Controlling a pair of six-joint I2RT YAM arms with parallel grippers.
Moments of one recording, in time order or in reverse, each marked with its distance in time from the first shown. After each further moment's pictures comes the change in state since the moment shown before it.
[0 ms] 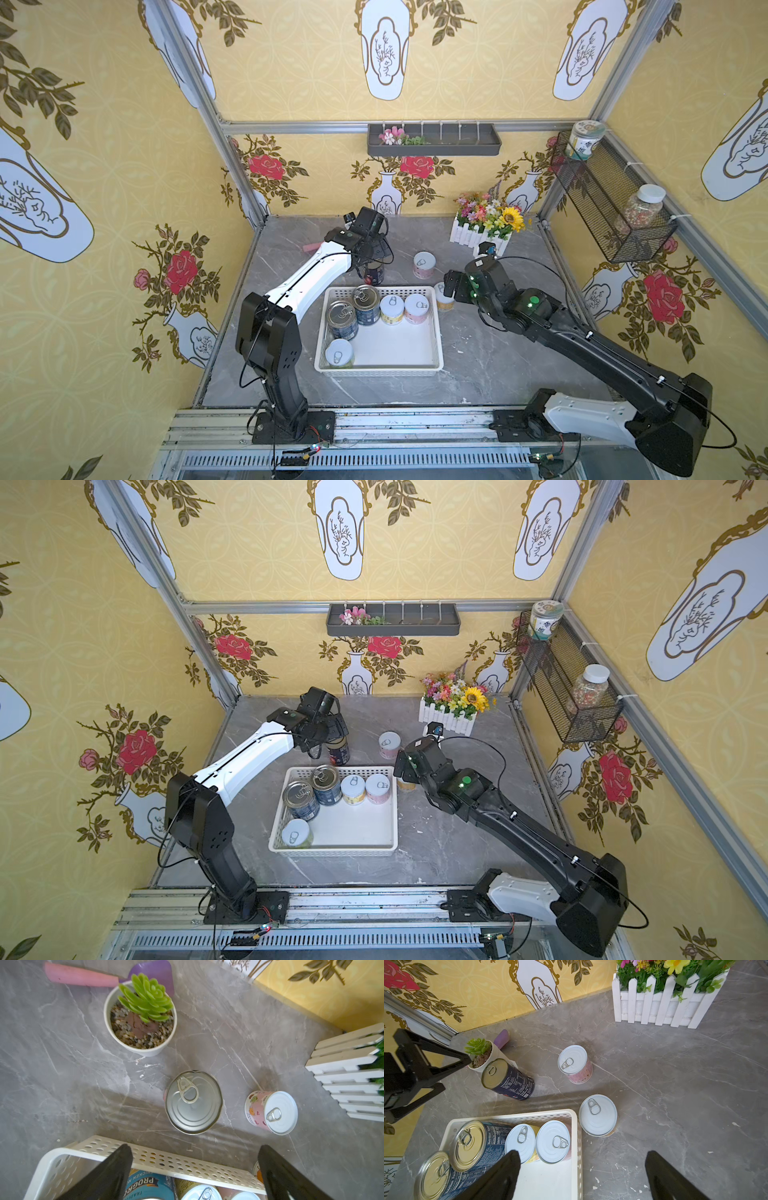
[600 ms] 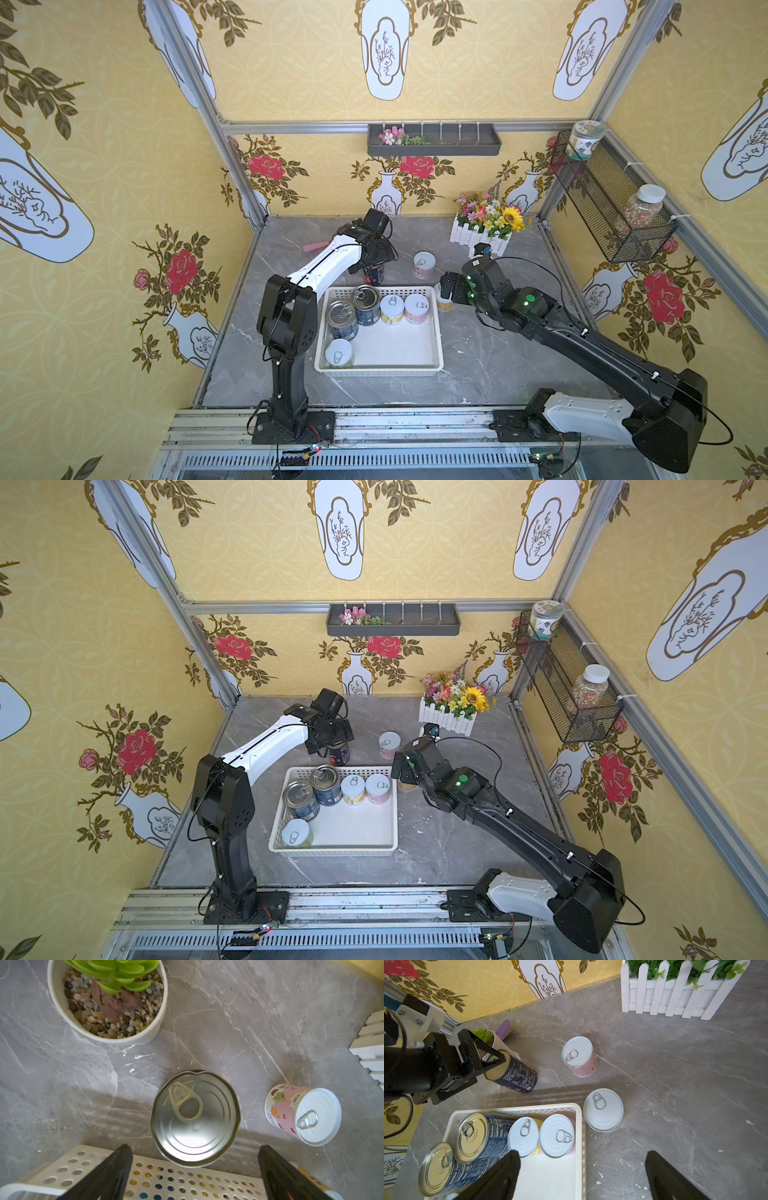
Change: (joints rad) left arm 0.017 0.175 0.100 -0.054 0.045 0.038; right arm -0.002 0.026 0.000 0.005 -0.049 0.000
